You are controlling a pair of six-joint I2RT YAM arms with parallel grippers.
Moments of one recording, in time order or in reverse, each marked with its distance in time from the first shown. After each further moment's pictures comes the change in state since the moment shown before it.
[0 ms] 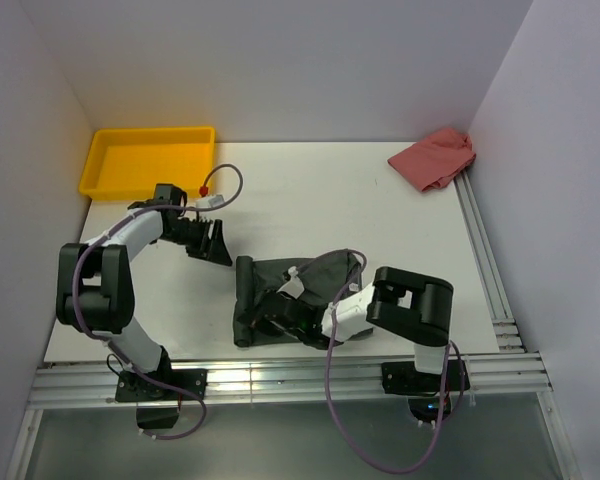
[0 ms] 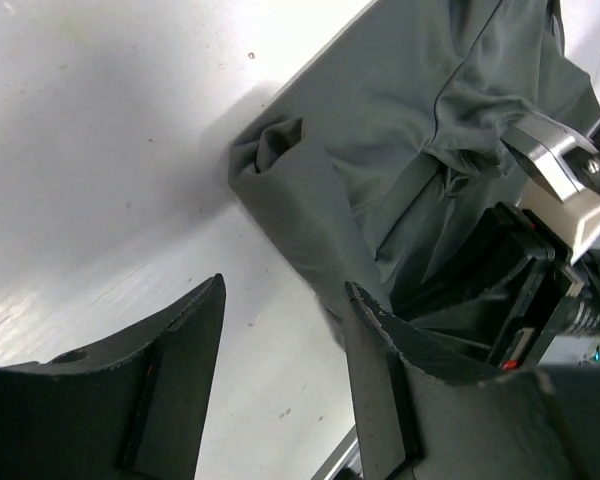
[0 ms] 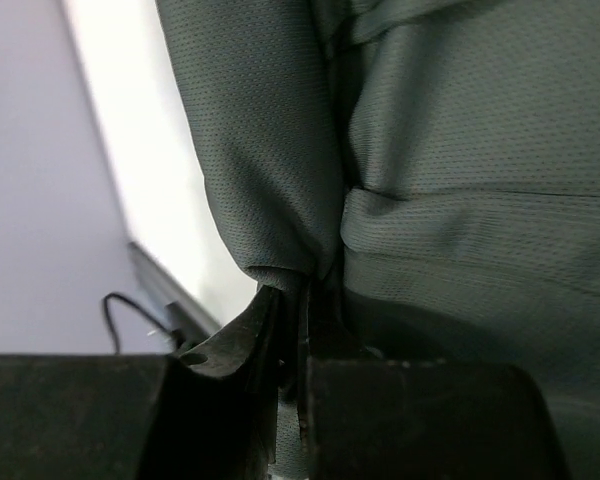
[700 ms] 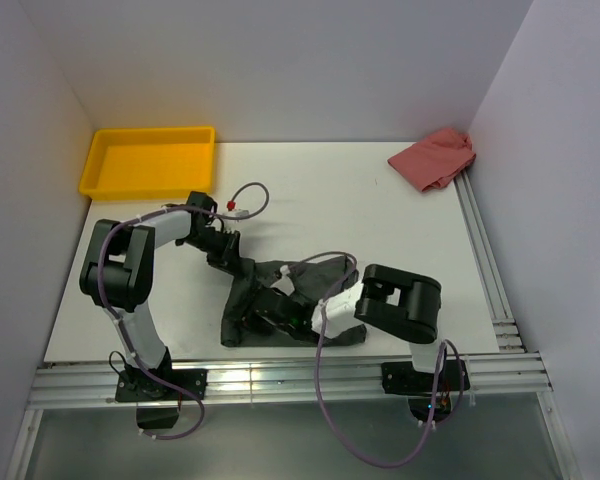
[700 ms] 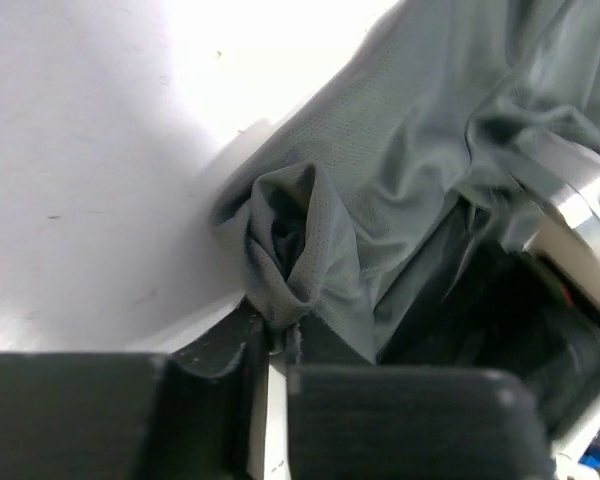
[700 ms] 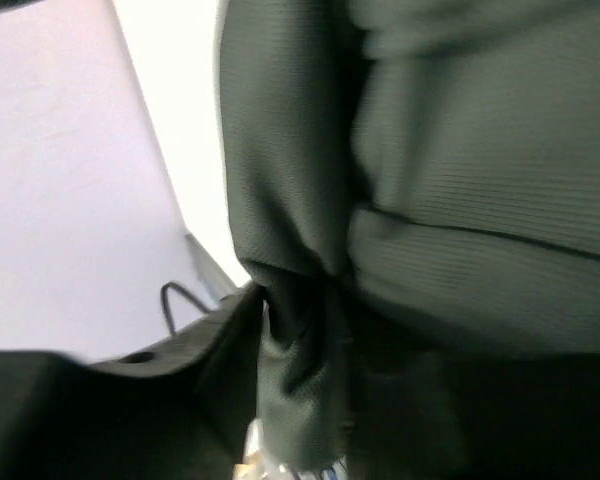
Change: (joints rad) left arm -0.148 0.191 0.011 0.068 -0.037 -0.049; right arm -0.011 0.091 -0.006 0.192 -0.064 0.111
